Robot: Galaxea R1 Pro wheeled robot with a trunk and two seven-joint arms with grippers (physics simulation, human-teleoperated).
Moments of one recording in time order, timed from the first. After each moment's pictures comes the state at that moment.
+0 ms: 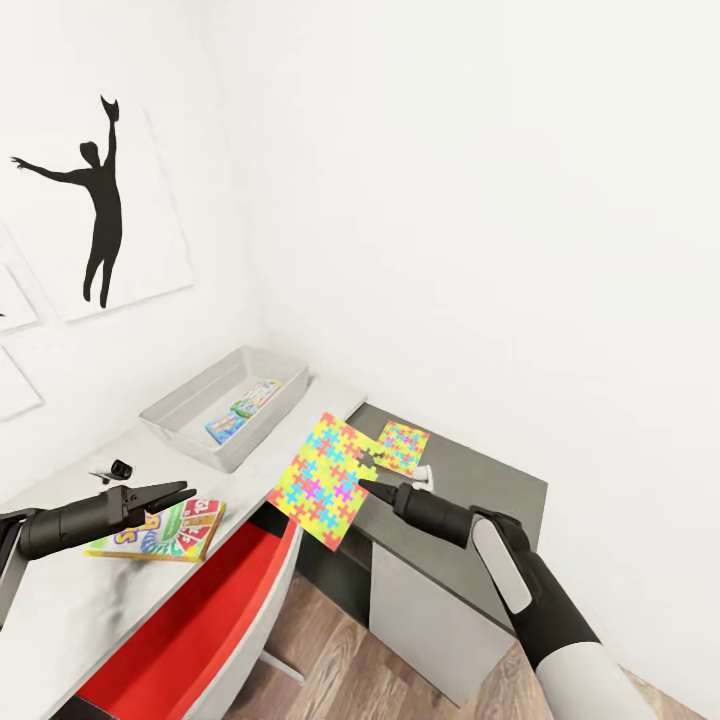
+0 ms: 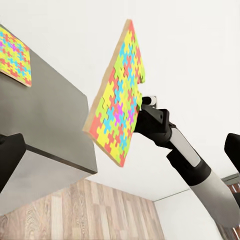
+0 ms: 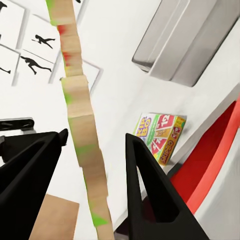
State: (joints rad) left arm -0.50 0.39 0.36 -1.17 0.17 1.01 -1.57; right arm -0.56 0.02 0.11 -1.05 -0.68 0.70 0.74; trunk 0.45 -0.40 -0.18
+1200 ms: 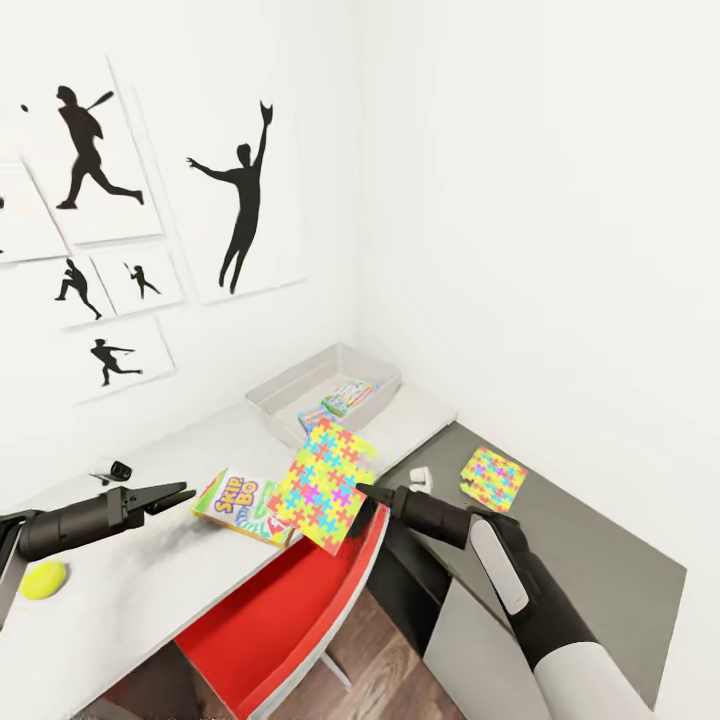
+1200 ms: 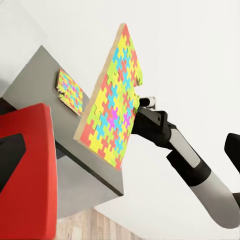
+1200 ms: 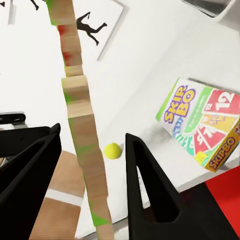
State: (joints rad) left arm -0.49 0.39 0.36 -1.17 0.17 1.01 -1.57; right arm -0.56 0.03 0.11 -1.05 -0.64 0.70 0.74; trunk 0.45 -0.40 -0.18
